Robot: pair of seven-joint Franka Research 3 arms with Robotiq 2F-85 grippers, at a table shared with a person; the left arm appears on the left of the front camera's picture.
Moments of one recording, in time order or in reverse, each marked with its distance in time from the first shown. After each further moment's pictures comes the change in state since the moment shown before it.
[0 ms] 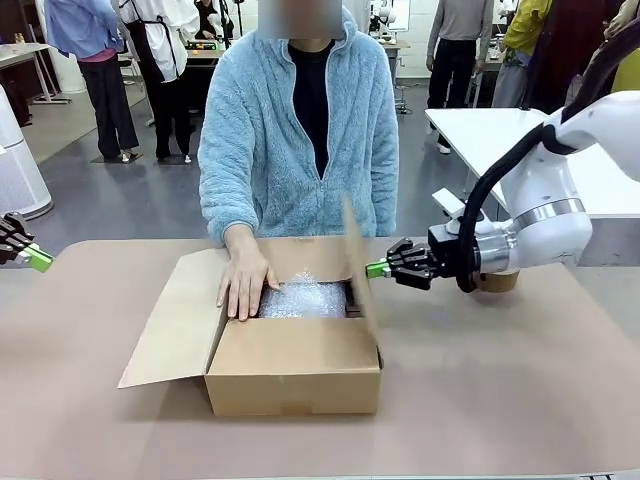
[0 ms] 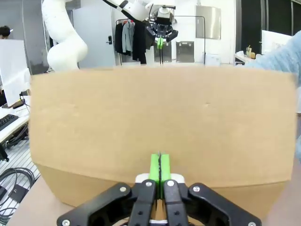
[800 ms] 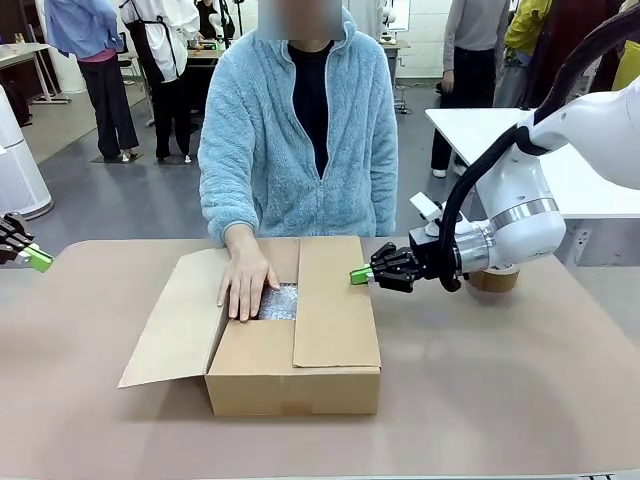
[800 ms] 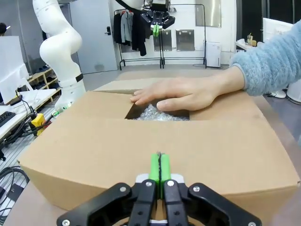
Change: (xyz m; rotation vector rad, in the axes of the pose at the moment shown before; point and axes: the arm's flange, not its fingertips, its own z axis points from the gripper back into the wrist) left arm 0.000 0.000 0.000 0.000 0.000 0.000; right arm 0.000 -0.011 -0.024 0.001 0.062 -0.025
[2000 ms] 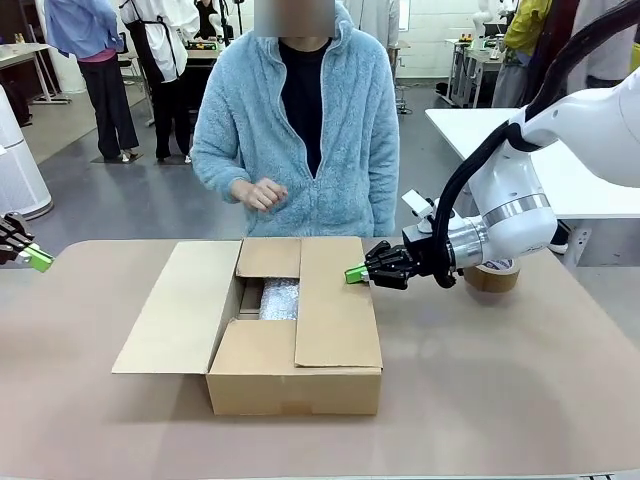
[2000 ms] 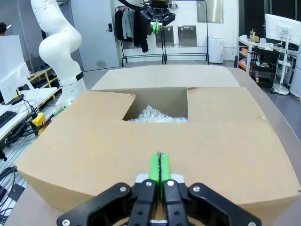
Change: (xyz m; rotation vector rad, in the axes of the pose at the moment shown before) left arm 0.000 0.000 0.000 0.000 0.001 0.000; right arm 0.005 -0.006 -0.006 0.013 0.020 -0.010
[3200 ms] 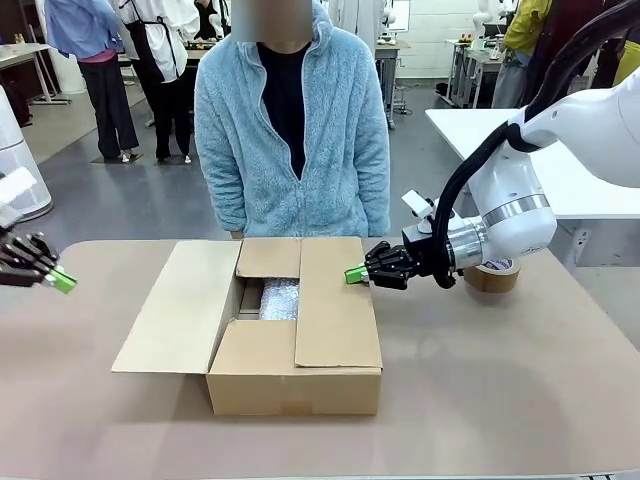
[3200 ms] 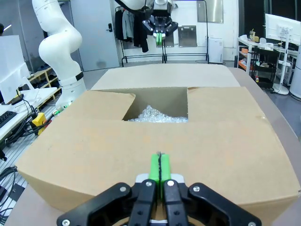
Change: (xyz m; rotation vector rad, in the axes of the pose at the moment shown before) left arm -0.019 0.012 -0.049 0.025 0.079 -0.077; right arm 0.000 0.000 0.000 0.000 0.000 0.000
